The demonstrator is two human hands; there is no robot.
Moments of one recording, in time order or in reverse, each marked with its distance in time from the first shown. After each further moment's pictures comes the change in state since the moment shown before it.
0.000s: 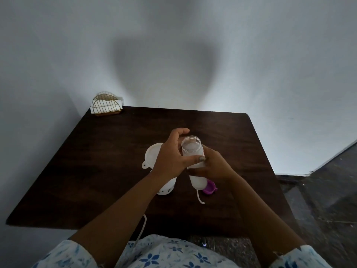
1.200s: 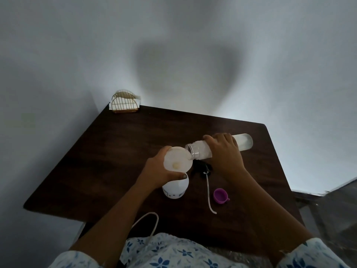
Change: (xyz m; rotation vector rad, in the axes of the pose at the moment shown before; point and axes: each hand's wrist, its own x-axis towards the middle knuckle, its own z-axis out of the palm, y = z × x) left_hand -0.018 -0.059 -0.061 0.269 -0.059 -0.321; right_hand 0.044 -0.017 0.002 -0.939 0.242 -0.144
